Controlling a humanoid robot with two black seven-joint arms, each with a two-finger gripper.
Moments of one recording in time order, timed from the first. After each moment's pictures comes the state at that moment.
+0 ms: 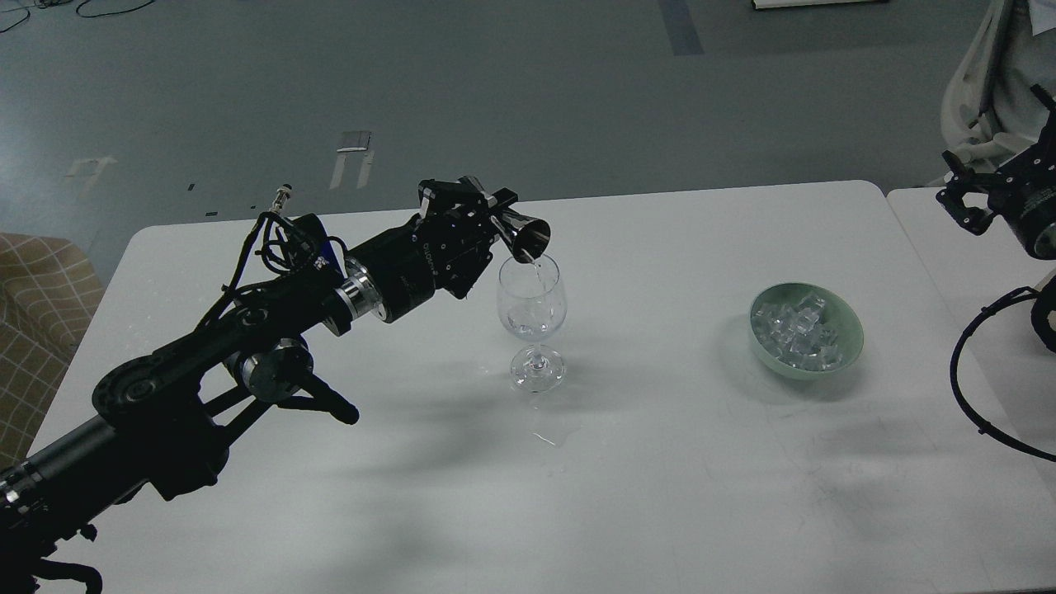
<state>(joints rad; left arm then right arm) -0.68 0.42 -0.63 -1.29 0.47 -0.23 -0.11 0.48 -0.41 1.55 0.81 -0.40 0.29 -0.07</state>
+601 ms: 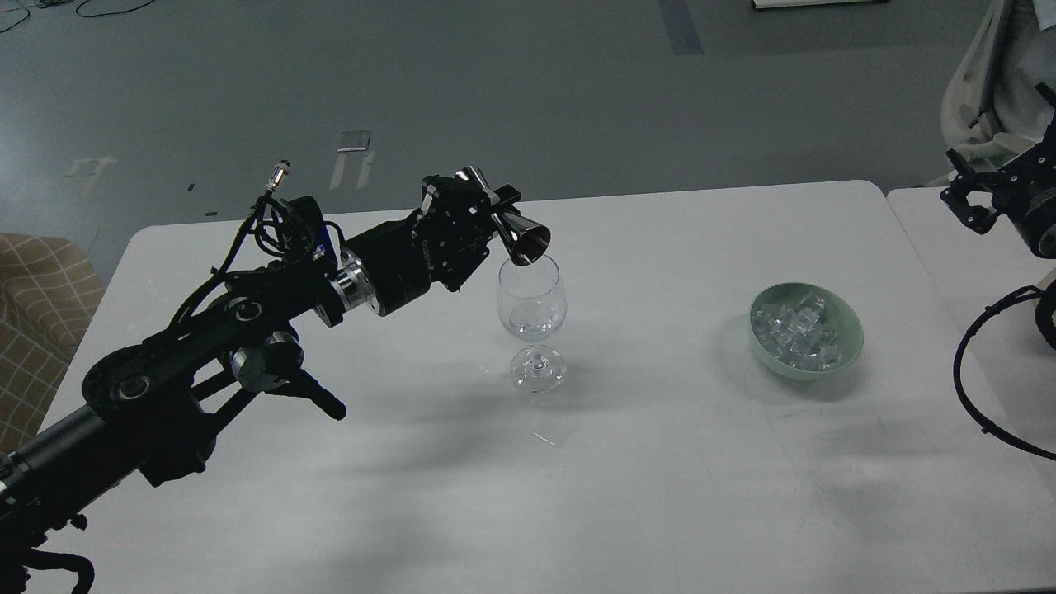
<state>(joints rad) -0.71 0.44 -0.63 -1.29 0.58 -0.28 -0.11 0.48 -0.41 1.56 0.81 -0.40 0.29 -0.07</state>
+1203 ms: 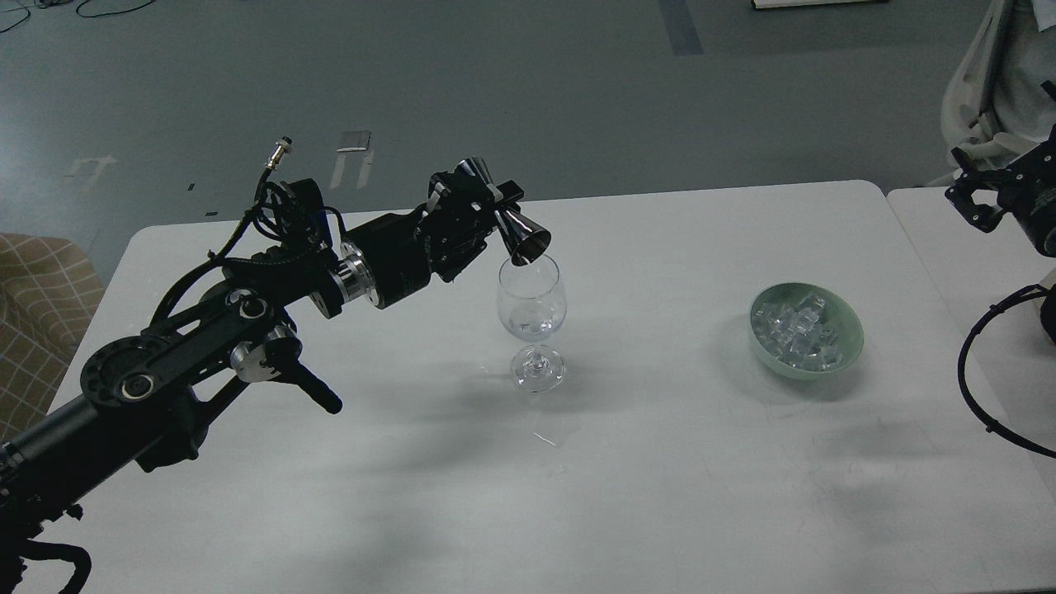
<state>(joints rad) -0.73 0.45 -0.63 -1.31 0.75 -0.27 -0.11 0.48 -0.42 1.56 0.81 -0.40 0.29 -0.07</state>
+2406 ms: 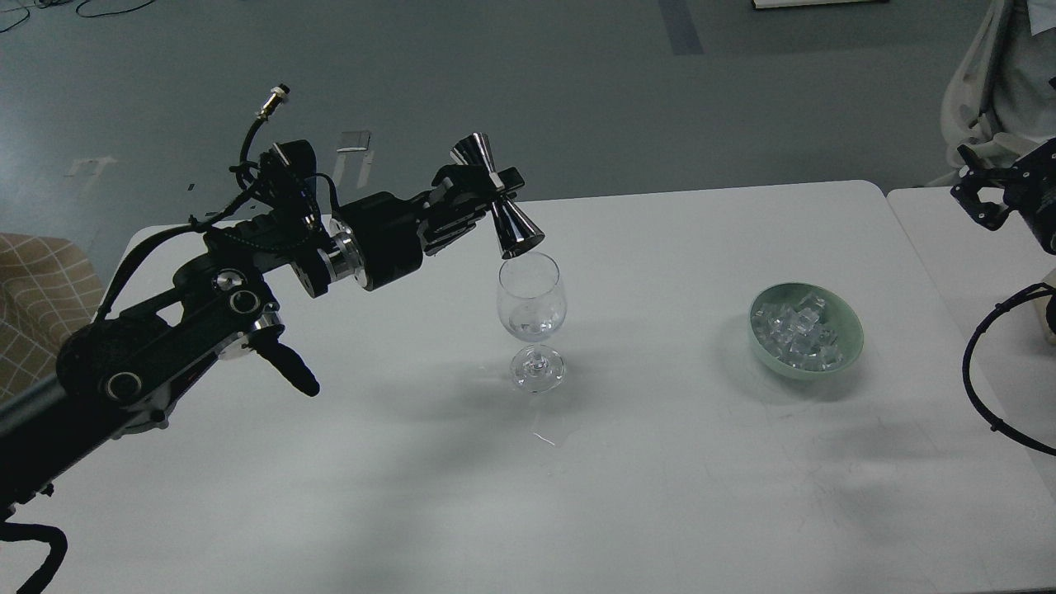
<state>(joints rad) -0.78 0.50 -0.63 -1.36 0.96 -0.28 -0.11 0.48 -0.43 1.56 0.81 -0.40 0.29 -0.07</state>
